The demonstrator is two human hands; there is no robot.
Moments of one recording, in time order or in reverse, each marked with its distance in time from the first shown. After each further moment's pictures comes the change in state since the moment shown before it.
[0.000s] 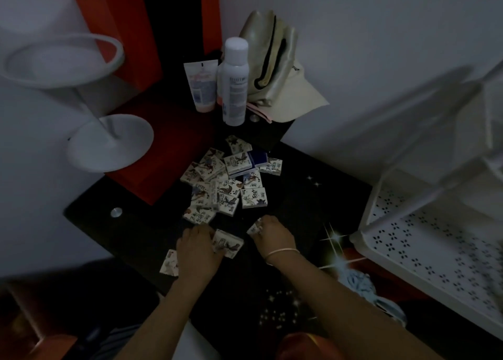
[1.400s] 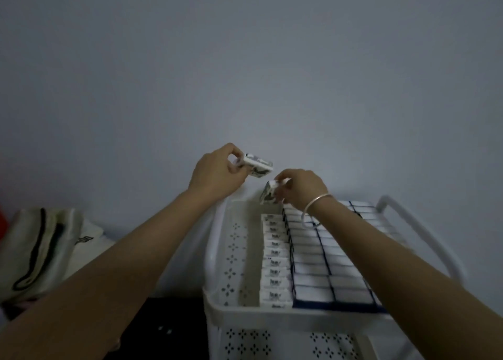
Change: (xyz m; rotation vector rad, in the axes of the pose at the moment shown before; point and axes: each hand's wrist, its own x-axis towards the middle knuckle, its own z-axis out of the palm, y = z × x) left_hand 0.066 0.534 -0.174 -0.413 0.109 0.956; right_hand -0.090 0.218 -0.478 0.100 0.680 0.293
